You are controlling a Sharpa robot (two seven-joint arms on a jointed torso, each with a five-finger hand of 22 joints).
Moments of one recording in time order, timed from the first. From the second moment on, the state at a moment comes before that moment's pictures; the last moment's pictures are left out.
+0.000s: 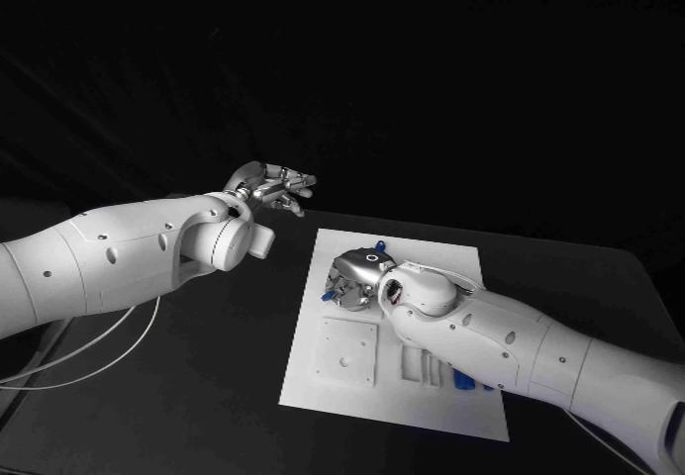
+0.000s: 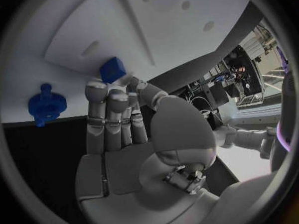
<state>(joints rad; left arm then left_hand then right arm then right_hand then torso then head) 1.42 -0.76 -0.19 1.31 -0.21 -0.46 0.19 1.29 0.11 -0.01 -0.04 0.24 0.92 0.11 0.27 0.07 1.26 0.03 0.25 0.07 1.33 -0.03 0.68 0.44 0.04 1.28 -0.06 0.08 0.95 1.03 -0.32 0.08 1.13 -1.80 -0.22 -0.06 1.22 -0.06 0.55 -0.21 0.12 1.23 0.07 0.06 0.07 1.18 -0.03 0.96 1.03 1.46 -0.08 0.87 1.12 0.10 1.47 -0.10 0.61 1.31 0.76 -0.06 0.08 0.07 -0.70</state>
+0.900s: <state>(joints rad) 1.42 -0.82 -0.20 1.34 -0.46 -0.27 0.19 1.36 0.08 0.01 -0.12 0.22 1.17 0.07 0.08 0.08 1.40 0.00 0.15 0.06 1.39 -0.07 0.75 0.49 0.04 1.31 -0.09 0.15 1.06 1.03 -0.52 0.21 1.27 -1.32 -0.09 -0.09 1.21 -0.04 0.52 -0.24 0.15 1.25 0.06 0.06 0.07 1.18 -0.03 0.96 1.04 1.45 -0.09 0.87 1.14 0.10 1.47 -0.10 0.62 1.31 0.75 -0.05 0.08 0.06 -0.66</state>
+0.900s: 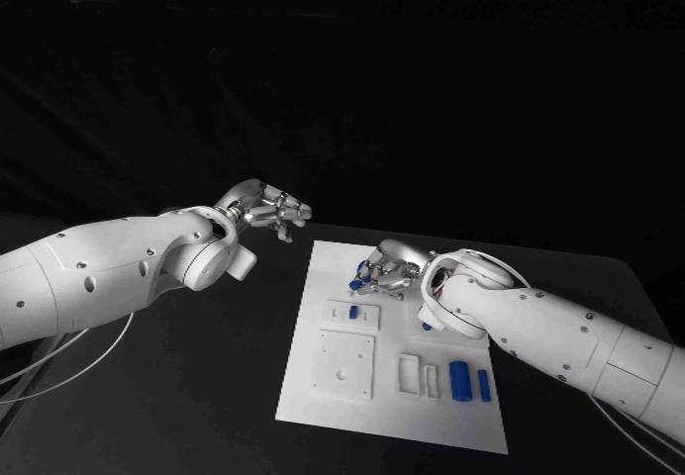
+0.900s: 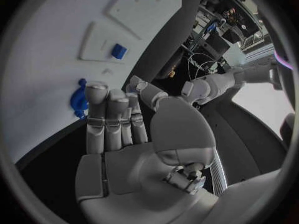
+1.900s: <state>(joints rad) 1.42 -0.71 -0.22 1.40 -0.98 0.09 0.09 1.12 -0.10 0.02 0.15 0.25 1.14 0.02 0.07 0.97 1.35 -0.04 0.52 0.27 1.33 -0.09 1.10 0.58 0.02 1.30 -0.11 0.24 1.30 1.06 -0.63 0.21 1.33 -1.09 0.19 -0.18 1.21 -0.04 0.52 -0.24 0.15 1.24 0.07 0.06 0.07 1.18 -0.03 0.96 1.04 1.45 -0.09 0.87 1.14 0.10 1.47 -0.10 0.60 1.31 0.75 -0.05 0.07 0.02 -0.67</state>
